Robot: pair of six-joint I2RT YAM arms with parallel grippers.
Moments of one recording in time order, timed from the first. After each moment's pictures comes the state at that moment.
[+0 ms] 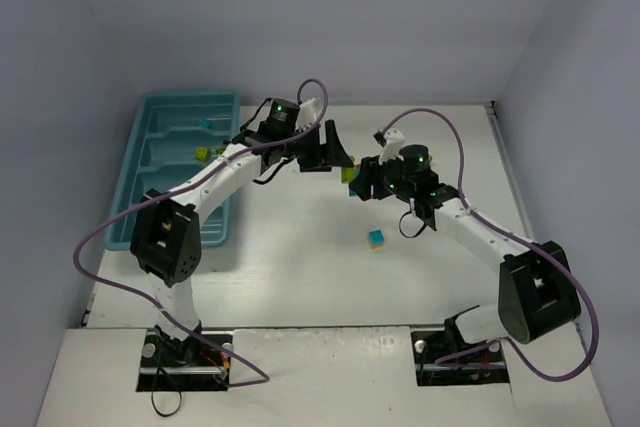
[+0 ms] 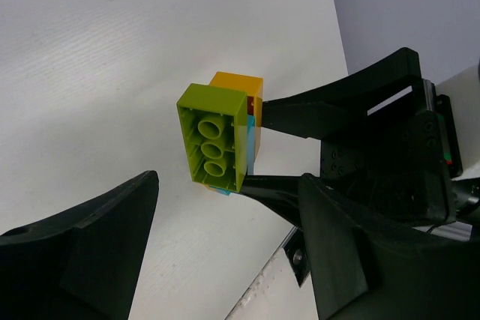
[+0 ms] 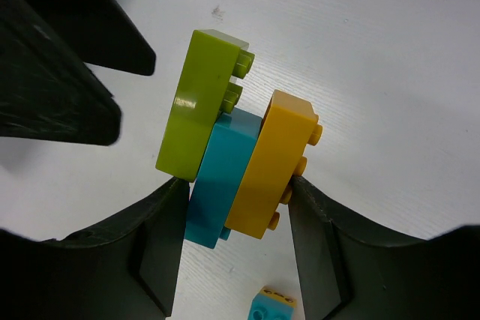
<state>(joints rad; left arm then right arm) -0.52 1.84 1.58 -0.36 0.56 -0.63 0.39 1.39 0.83 0.07 -0.30 0.18</state>
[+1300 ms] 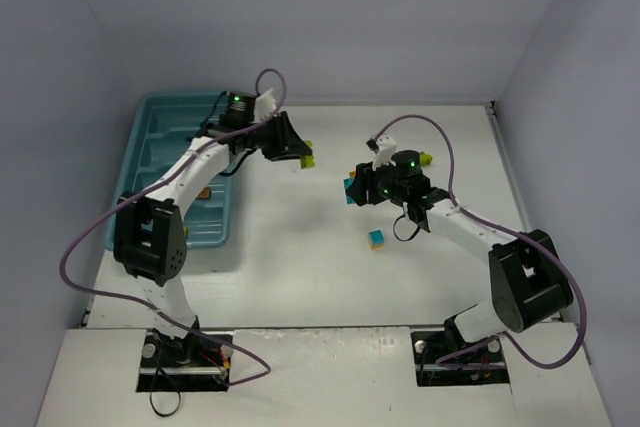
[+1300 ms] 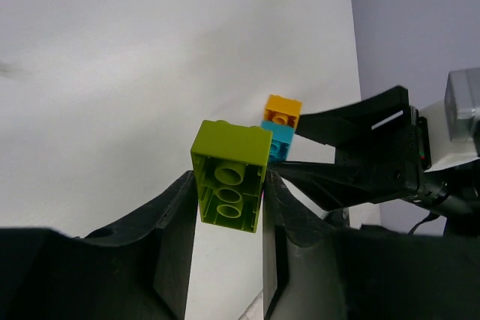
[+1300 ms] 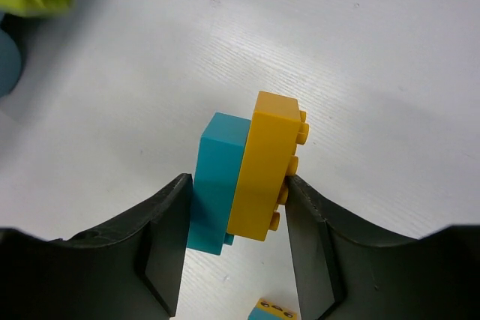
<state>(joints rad) -0.35 1.82 1.54 -0.39 0.65 -0.59 0.42 1.45 0.79 0.14 -0.29 0.16</state>
